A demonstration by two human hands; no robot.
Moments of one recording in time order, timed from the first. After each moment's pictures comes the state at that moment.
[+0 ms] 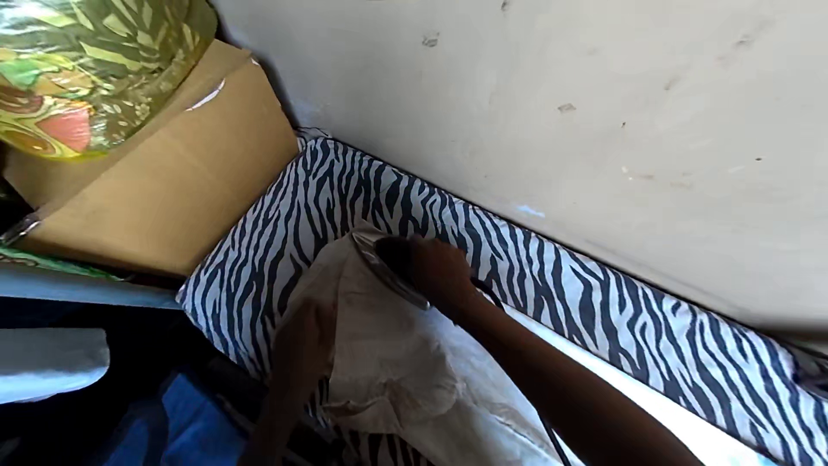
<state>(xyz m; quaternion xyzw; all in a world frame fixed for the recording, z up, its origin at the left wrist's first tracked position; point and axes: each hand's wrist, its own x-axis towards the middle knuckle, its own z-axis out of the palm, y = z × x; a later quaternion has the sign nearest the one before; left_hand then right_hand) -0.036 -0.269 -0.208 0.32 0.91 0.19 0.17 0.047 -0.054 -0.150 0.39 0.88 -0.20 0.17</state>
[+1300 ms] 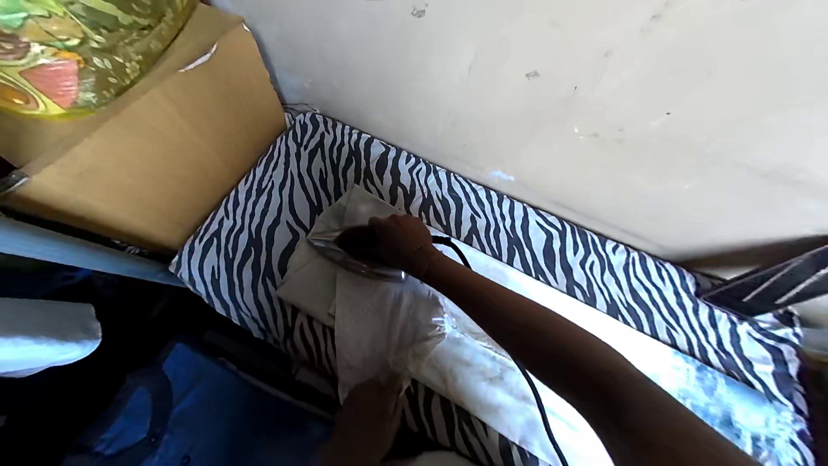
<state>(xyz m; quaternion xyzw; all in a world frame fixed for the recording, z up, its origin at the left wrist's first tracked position) 0.115 -0.362 -0.245 0.54 0.77 0.18 0.28 0.055 -0.109 -0.164 0.26 0.95 -0.15 0.12</state>
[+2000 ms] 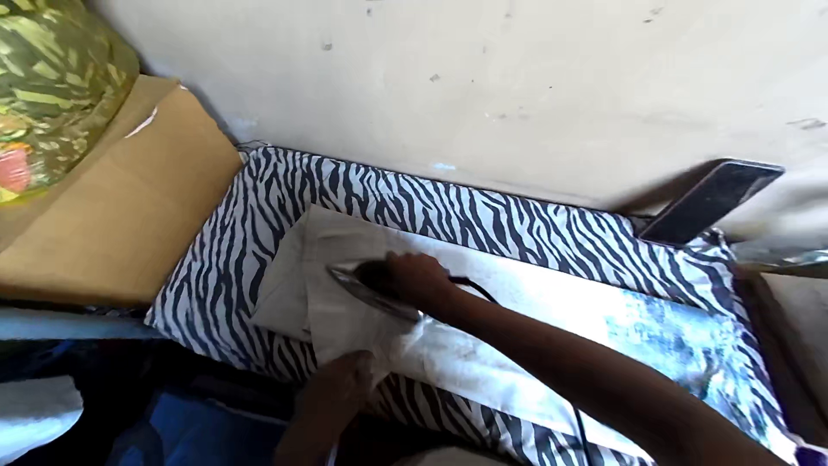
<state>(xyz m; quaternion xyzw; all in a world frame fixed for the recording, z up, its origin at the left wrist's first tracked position) 0.070 -0.337 -0.209 0.52 0.76 0.16 0.36 0.162 -0.116 -0.152 0.39 0.88 -0.22 0.19</state>
